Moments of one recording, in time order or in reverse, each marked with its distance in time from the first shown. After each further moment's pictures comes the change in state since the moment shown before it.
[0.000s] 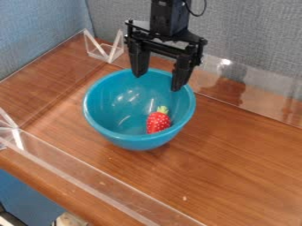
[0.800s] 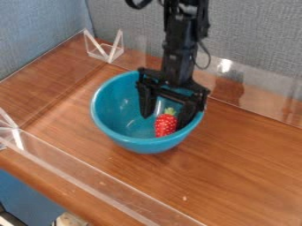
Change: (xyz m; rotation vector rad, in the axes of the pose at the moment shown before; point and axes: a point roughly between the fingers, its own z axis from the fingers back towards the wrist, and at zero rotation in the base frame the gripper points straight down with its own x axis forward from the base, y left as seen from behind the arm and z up) arm 0.007 -0.012 -0.071 -0.001 0.120 0.012
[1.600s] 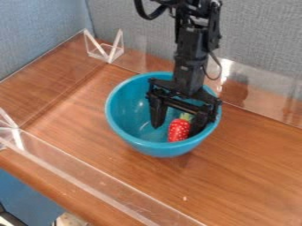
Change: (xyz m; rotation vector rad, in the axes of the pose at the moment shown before) arm -0.002 -0.022 -0.006 -0.019 0.009 -0.020
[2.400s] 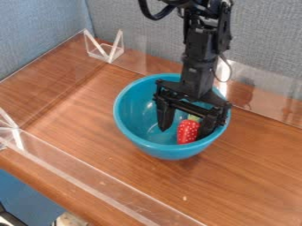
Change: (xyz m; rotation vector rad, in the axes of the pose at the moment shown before) arm -0.006 -0.010 0.003 -0.003 -0.018 -0.016
